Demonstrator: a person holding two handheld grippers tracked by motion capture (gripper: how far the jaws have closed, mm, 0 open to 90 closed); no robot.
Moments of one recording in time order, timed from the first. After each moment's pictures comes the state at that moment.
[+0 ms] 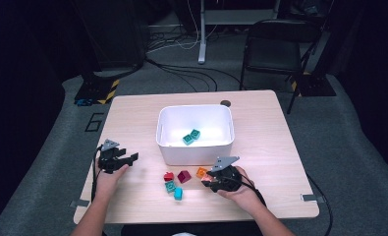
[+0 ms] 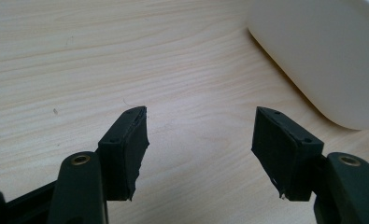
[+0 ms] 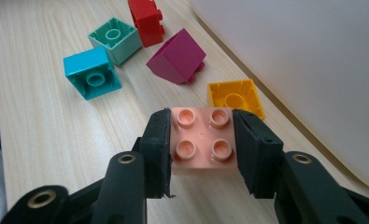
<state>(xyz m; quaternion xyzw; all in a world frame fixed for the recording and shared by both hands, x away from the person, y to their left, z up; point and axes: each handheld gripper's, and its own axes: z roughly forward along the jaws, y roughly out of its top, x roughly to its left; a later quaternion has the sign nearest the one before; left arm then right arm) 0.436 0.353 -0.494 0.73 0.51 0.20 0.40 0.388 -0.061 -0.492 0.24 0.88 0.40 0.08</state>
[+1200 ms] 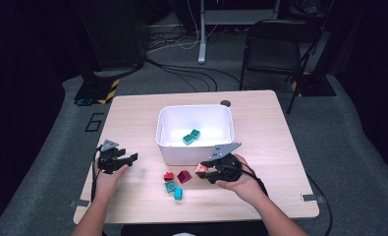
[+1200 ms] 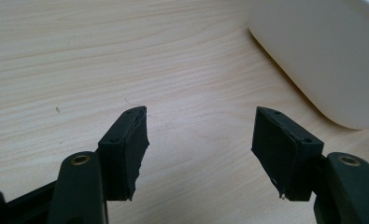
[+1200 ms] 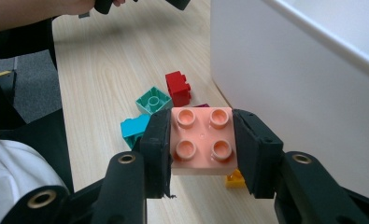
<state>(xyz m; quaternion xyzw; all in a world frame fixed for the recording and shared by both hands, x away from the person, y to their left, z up) 0.435 0.354 -0.493 0.73 0.51 0.20 0.40 0.389 -0.054 -0.423 0.20 0.87 0.44 0.07</state>
